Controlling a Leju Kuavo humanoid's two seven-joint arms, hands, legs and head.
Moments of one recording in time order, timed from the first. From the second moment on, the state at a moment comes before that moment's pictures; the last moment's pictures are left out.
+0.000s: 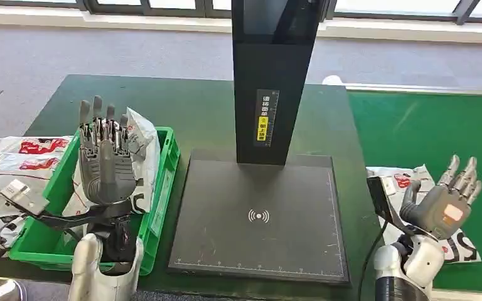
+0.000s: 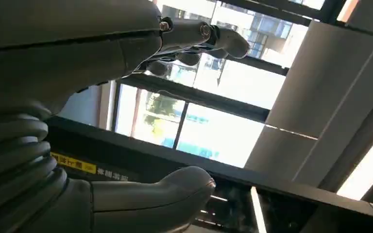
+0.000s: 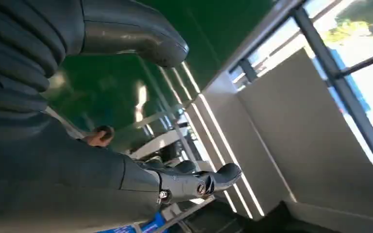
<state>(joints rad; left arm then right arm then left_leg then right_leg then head) -0.10 -0.27 -0.06 -1.71 0.24 -0.18 -0.58 -0.23 0.12 -0.45 -1.24 1.23 -0.69 -0.09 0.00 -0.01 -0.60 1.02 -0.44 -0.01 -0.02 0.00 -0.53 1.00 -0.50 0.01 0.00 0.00</state>
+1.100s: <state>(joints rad) -0.09 -0.26 -0.09 -1.71 0.23 -0.23 -0.57 -0.28 0.04 -0.53 -0.92 1.19 -0.27 0.14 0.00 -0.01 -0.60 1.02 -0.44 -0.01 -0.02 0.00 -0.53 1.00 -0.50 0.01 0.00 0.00</state>
